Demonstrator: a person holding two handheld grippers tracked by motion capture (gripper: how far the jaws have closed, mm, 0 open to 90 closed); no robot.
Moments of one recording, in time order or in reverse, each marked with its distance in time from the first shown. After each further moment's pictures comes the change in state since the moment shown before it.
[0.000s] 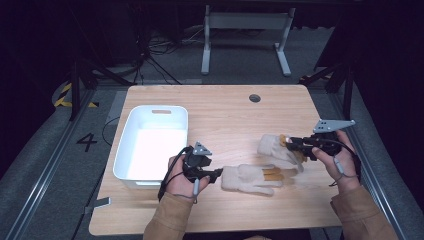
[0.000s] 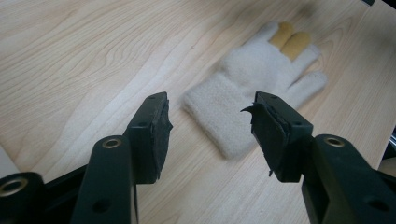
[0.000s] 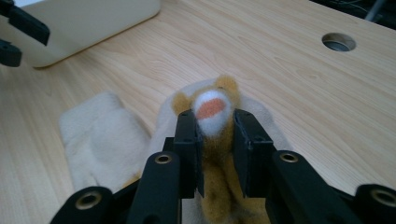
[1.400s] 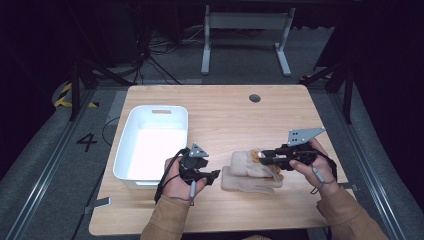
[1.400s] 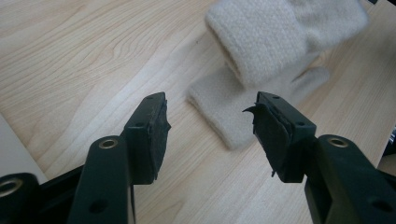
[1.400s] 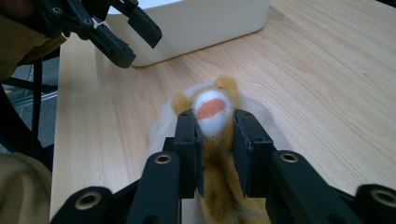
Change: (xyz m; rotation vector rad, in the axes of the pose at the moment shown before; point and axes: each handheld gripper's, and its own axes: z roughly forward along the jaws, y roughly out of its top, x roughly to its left) left arm 0.000 -0.006 -0.006 -0.003 0.015 -0.003; right arm 0.053 0.015 0.043 -0.029 0.287 -0.155
